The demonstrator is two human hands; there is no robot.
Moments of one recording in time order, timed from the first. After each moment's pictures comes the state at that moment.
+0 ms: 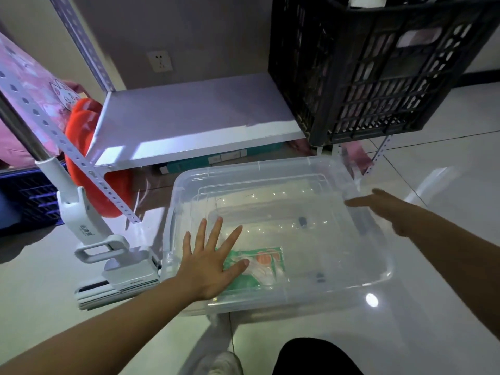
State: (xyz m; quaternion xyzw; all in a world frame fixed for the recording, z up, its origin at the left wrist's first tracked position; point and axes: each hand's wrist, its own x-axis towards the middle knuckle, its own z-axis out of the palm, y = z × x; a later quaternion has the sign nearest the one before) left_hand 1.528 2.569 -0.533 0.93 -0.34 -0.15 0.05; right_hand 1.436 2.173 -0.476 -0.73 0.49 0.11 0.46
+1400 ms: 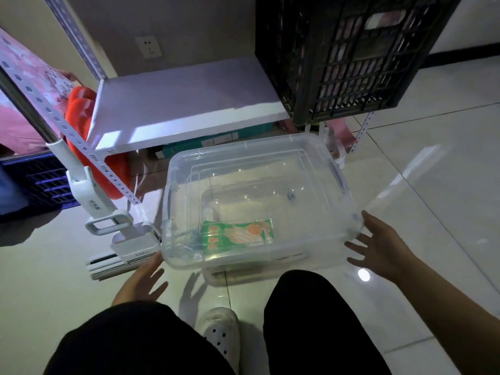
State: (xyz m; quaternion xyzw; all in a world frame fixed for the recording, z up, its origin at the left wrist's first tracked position) left_hand 1.478 2.729 -0.564 0.60 0.15 -0.32 0.71; right_hand 1.296 2.240 -0.500 -0.40 0.47 0.02 0.79
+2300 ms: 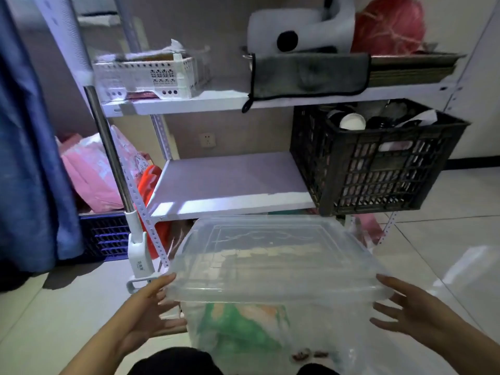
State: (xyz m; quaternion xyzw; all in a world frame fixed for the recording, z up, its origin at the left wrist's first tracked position) left_hand 1.518 2.696 -0.425 0.56 0.14 -0.32 0.75; right_hand 1.339 2.228 -0.393 -0.43 0.44 0.01 0.79
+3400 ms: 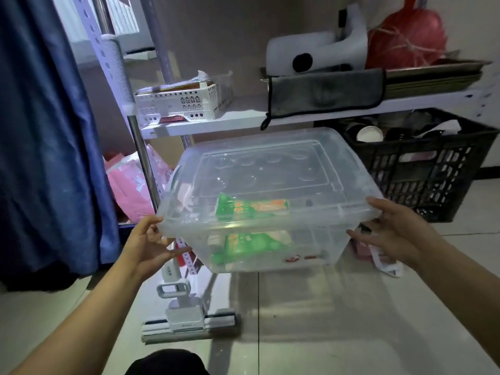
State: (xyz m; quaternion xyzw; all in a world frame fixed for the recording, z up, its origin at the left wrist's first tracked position) left_hand 1.565 2.691 -0.294 0.49 0.07 -0.16 0.86; right_hand 1.436 2.248 -0.279 -0.45 0.23 -0.07 0.86
